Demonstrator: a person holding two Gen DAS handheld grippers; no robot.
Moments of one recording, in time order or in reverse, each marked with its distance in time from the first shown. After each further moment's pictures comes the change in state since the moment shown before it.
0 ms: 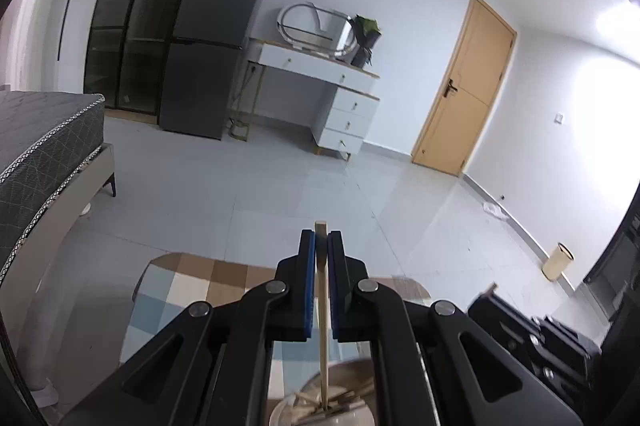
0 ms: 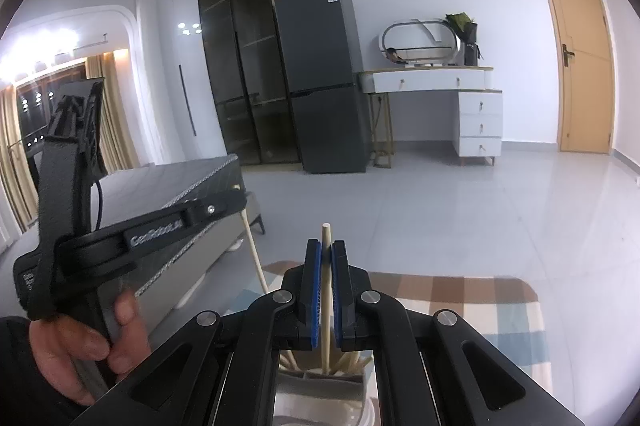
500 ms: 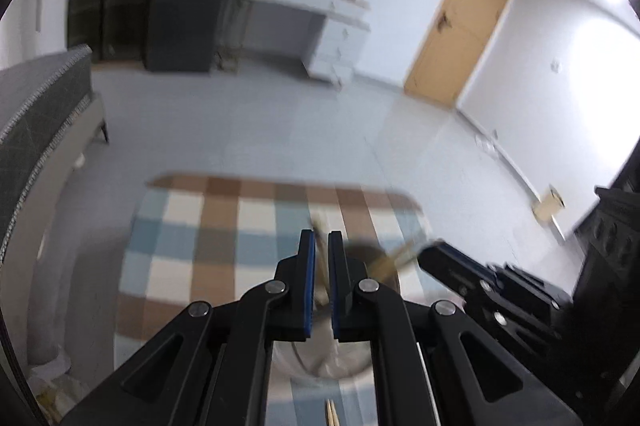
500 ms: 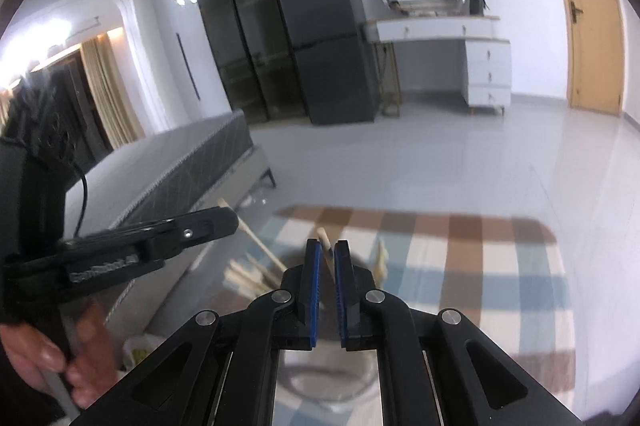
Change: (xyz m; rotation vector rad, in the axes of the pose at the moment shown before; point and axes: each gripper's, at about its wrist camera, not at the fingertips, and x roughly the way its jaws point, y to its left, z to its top) left arm 0.000 -0.010 -0.037 0.037 0.307 -0.025; right arm 0.017 -0.005 -0.040 0.060 0.185 0.032
